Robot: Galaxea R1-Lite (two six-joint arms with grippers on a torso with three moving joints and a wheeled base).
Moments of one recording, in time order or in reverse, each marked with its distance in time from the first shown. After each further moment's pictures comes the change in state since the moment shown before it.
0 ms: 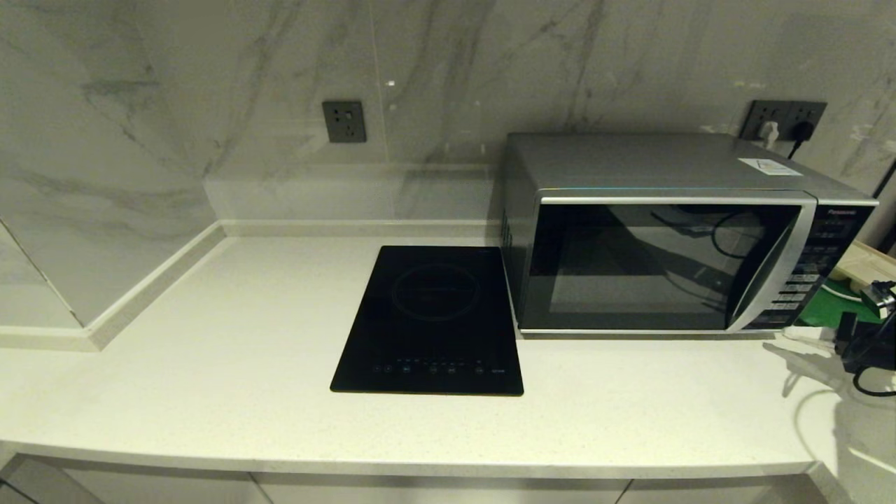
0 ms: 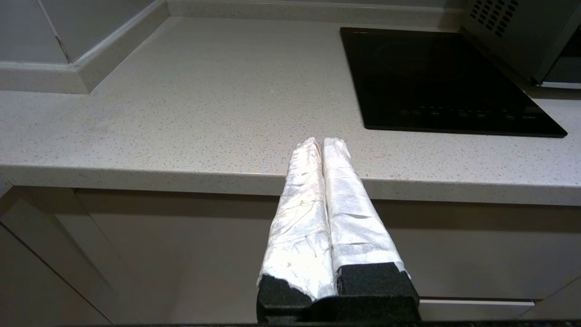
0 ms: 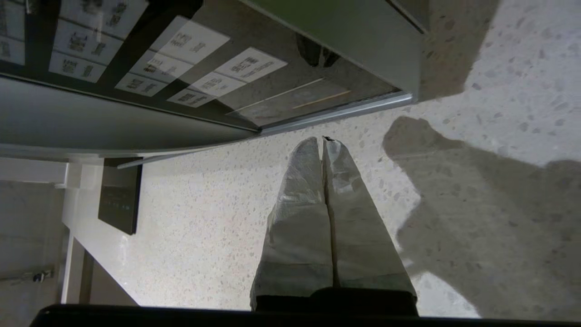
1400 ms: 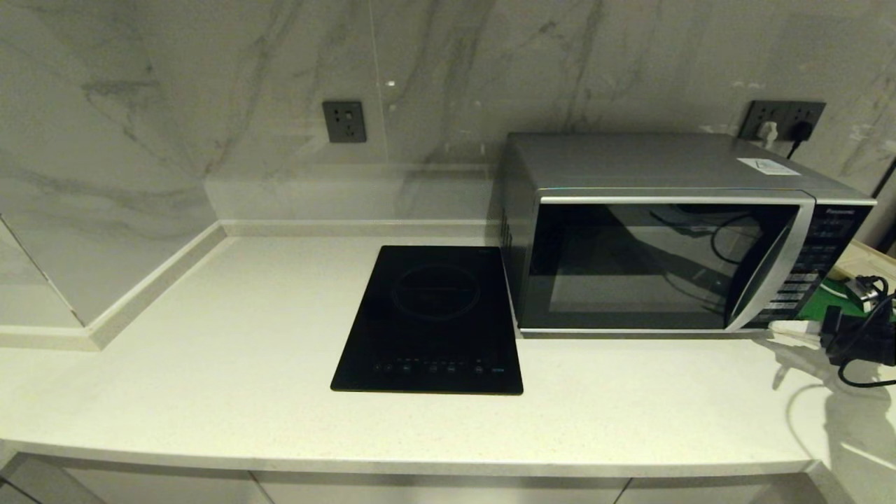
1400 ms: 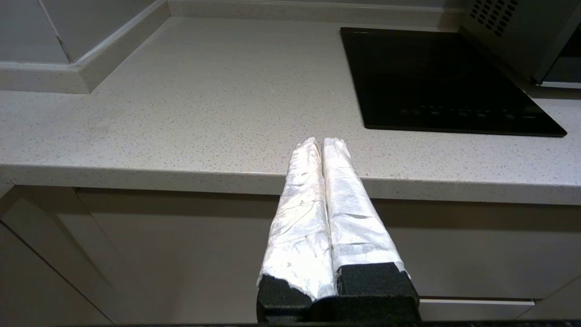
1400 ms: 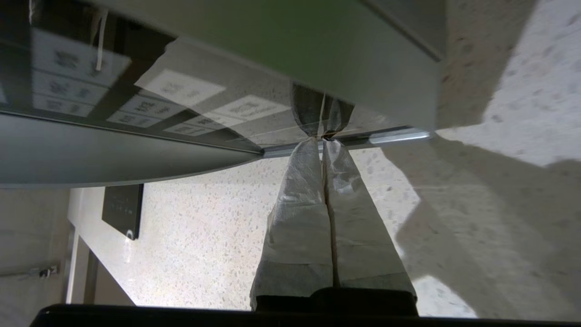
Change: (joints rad) left arm 0.000 0.000 0.000 0.000 0.000 0.001; right arm 0.040 0.036 -0.059 -0.007 -0.001 0.047
